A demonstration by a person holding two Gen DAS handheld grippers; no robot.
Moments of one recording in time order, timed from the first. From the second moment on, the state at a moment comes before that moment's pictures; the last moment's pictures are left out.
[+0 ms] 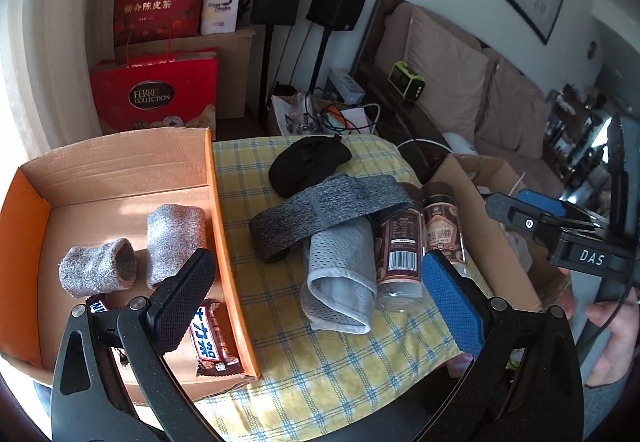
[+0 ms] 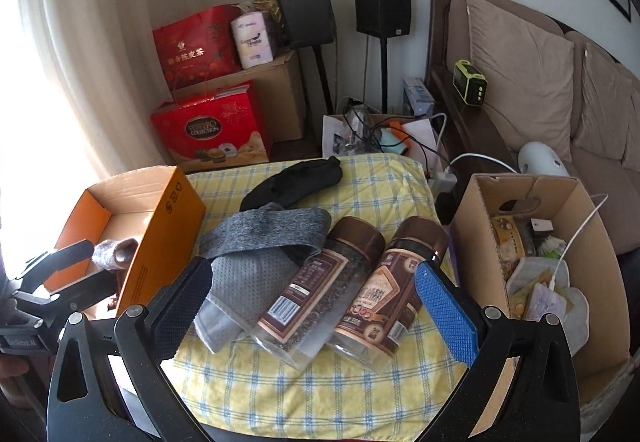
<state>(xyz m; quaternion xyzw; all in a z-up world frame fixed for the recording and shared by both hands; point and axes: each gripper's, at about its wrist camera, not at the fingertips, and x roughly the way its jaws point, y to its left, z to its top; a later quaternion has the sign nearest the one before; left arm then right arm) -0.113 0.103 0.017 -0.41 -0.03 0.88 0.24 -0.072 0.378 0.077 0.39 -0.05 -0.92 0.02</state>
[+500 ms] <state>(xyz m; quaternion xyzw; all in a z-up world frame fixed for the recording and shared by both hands) -0.120 0.174 -0.011 -0.45 -0.02 0.85 0.28 -0.073 0.426 0.045 0.42 -0.08 -0.90 -0.03</state>
